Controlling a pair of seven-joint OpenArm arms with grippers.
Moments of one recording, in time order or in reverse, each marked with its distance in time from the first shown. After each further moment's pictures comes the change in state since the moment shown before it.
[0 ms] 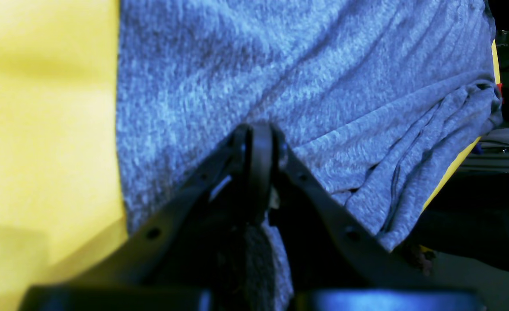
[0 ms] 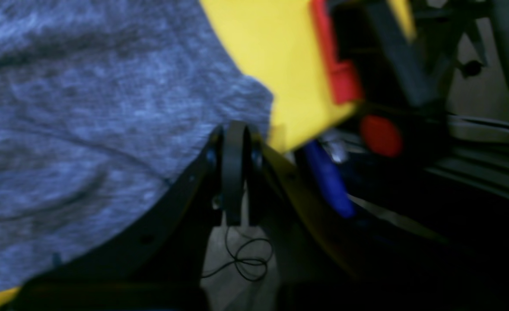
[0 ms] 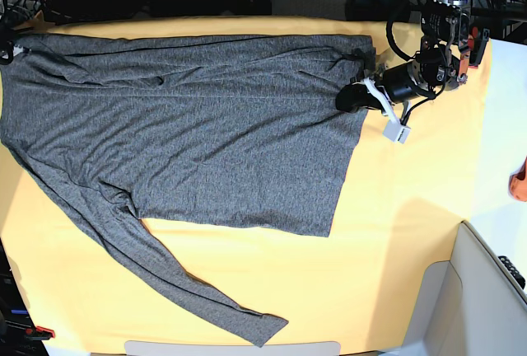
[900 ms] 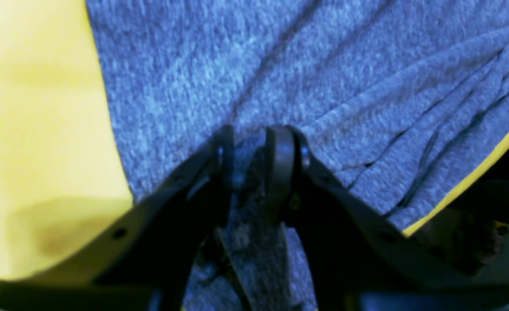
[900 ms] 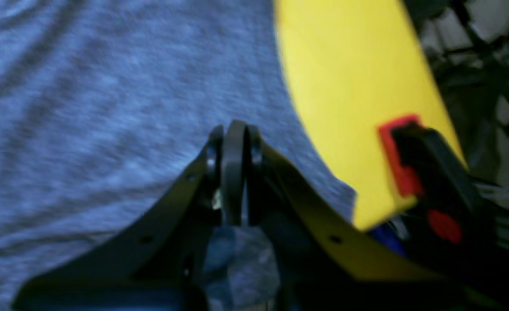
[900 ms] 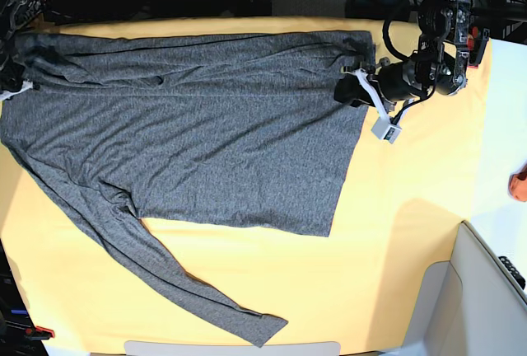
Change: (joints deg) left arm 0.9 0.2 -0.2 14.0 7.8 3.3 7.6; right arm 8.9 -5.7 0.2 6.9 0.0 0.2 1.8
